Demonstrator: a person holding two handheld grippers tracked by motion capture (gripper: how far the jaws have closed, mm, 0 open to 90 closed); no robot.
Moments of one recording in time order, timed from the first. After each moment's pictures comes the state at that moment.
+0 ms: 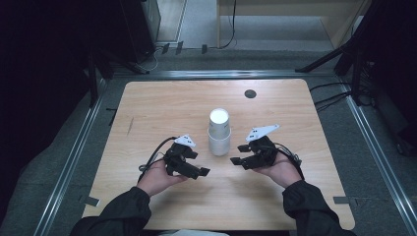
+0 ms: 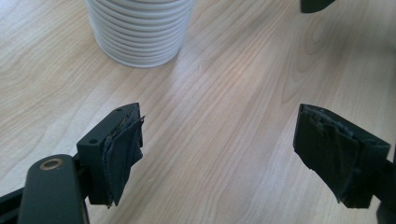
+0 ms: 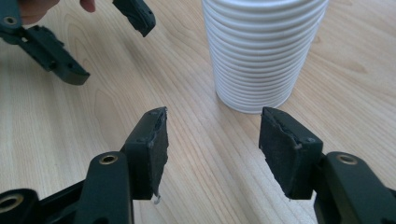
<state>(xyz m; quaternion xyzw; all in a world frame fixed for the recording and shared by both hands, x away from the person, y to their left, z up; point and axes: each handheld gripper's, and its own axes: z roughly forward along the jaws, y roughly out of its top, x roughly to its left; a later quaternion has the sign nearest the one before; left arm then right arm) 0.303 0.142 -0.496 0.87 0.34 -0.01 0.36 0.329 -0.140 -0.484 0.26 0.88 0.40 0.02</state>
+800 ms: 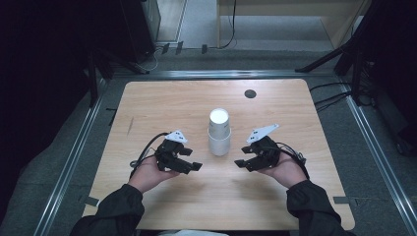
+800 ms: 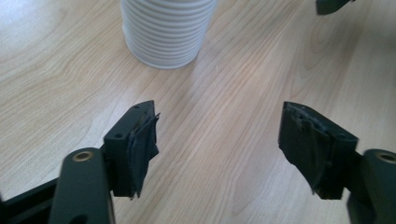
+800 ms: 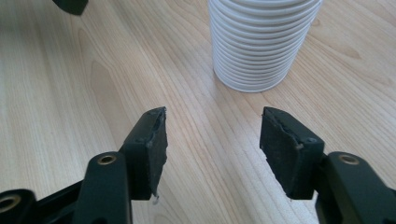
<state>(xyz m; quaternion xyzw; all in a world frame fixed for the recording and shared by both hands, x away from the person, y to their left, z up) 0.304 0.163 -0.480 0.87 0.33 0.01 0.36 0.326 -0.145 -0.477 0.24 0.91 0.35 0.03</state>
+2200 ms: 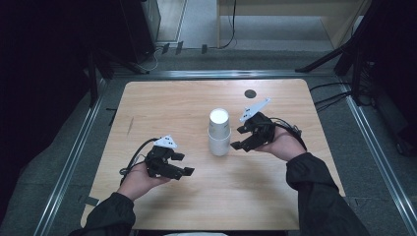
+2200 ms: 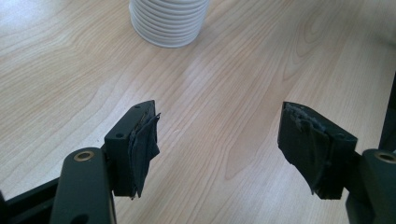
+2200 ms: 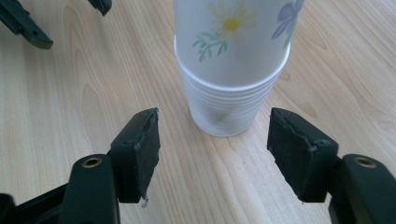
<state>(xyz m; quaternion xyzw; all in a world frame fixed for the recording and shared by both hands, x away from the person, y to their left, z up) 0.284 0.185 -0.480 0.86 0.35 0.01 0.37 0.375 -0.126 -0.431 0.18 0.92 0.33 0.03</state>
